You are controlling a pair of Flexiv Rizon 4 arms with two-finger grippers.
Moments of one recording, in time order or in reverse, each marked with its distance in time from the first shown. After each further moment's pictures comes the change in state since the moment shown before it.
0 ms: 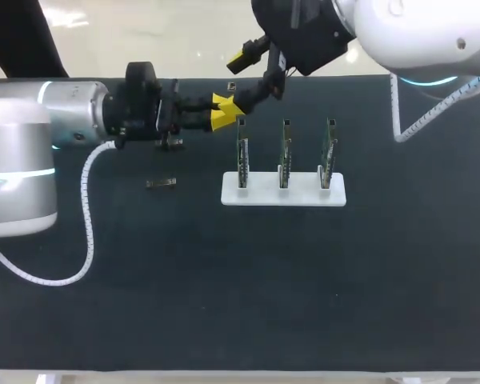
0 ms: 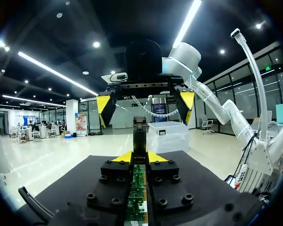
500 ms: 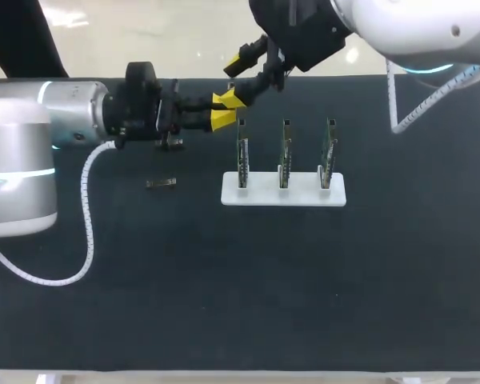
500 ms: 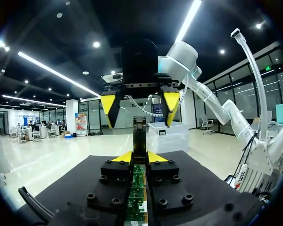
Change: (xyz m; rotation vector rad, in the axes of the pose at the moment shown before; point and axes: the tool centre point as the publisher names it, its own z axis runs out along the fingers) left arm 0.000 0.000 0.000 0.000 0.000 0.000; right arm -0.001 -0.006 0.002 -0.025 0.012 -0.021
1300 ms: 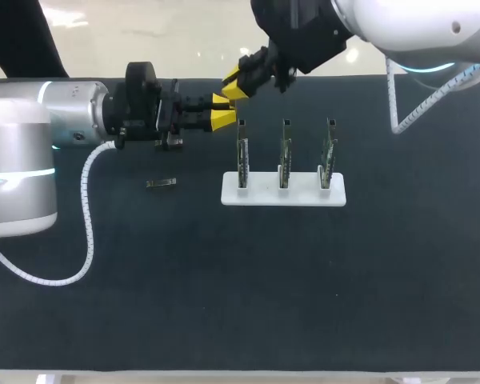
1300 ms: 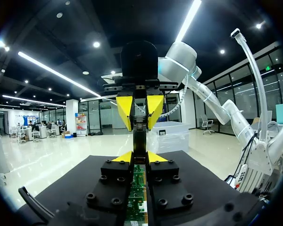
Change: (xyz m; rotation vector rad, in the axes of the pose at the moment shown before) left arm 0.000 0.000 0.000 0.000 0.000 0.000; right arm 0.002 0.000 0.001 -0.007 -0.011 -0.012
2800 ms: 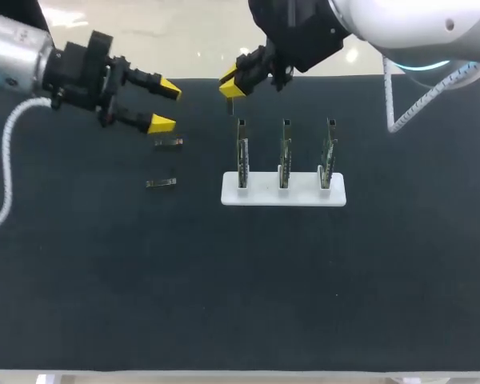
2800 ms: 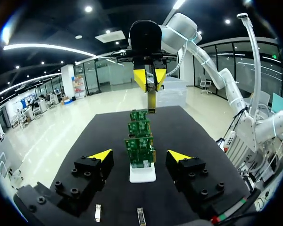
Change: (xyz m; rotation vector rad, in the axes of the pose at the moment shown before) left arm 0.018 0.027 -0.104 0.033 0.480 0.032; right arm -0.003 -0.003 0.004 0.000 -0.003 0.008
